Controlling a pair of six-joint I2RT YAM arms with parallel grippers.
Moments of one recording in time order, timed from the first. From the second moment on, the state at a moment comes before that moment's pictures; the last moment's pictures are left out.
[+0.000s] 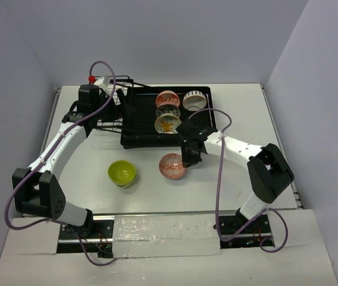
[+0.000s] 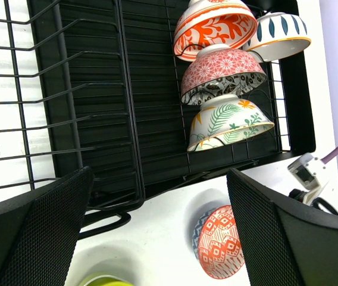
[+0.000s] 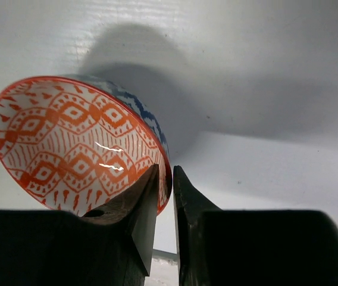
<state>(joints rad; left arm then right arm) -0.21 1.46 1.23 -0.33 0.28 -0.47 0.66 1.63 1.08 -0.70 0.01 0.61</state>
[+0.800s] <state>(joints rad) -0.21 1.49 1.25 -0.33 0.29 -0.47 0.64 1.65 1.14 -0.70 0.04 0.57</state>
